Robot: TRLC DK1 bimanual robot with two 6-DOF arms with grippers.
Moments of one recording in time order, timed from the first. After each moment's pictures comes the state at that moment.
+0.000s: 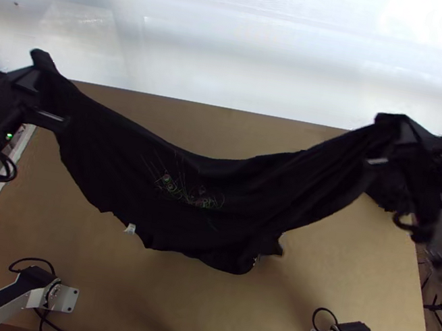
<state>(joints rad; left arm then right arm) -0.21 0.97 1.49 -0.58 -0.26 0.22 0.26 1.06 1.36 -0.33 0.15 -0.33</state>
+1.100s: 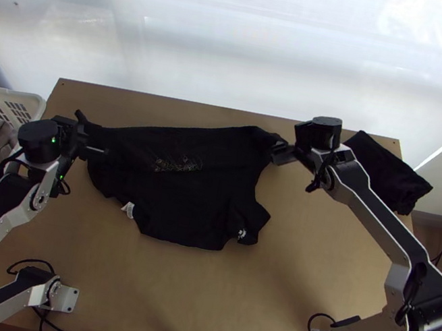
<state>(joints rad) -0.10 1.04 0.80 -0.11 -0.26 0.16 0.43 1.66 1.34 -0.31 0.12 -0.15</state>
